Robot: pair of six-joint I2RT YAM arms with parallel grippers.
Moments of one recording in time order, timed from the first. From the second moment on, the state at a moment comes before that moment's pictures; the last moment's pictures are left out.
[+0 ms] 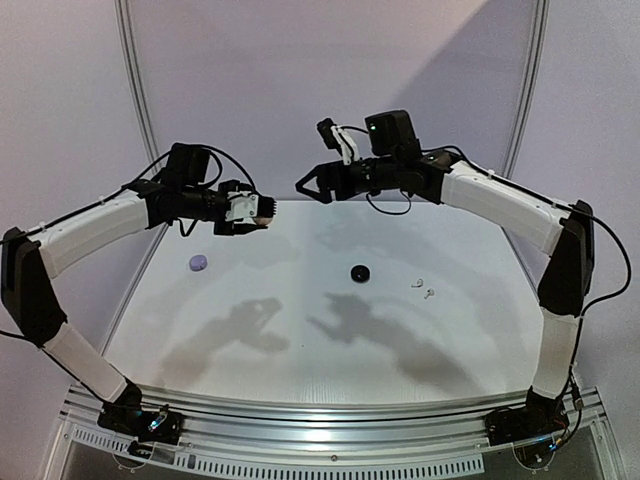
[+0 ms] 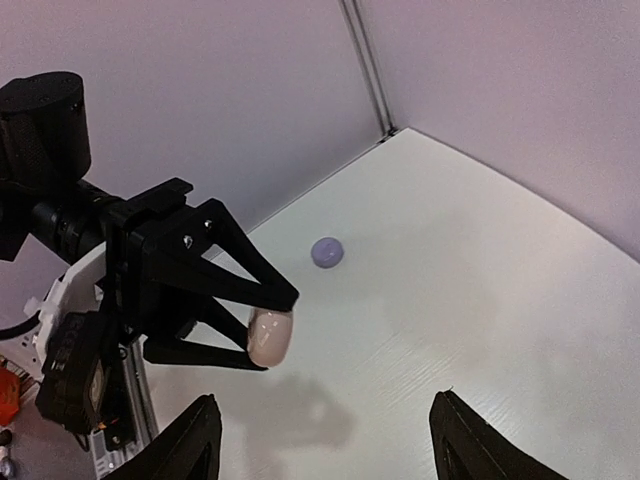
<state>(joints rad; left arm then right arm) -0.44 1.54 1.31 -0.38 0.43 1.29 0.76 1.95 1.91 -0.34 -0.35 0.22</state>
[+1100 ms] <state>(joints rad) -0.48 1.47 1.20 -0.23 0.44 1.34 0.84 2.15 2.02 -0.23 -0.51 0.38</state>
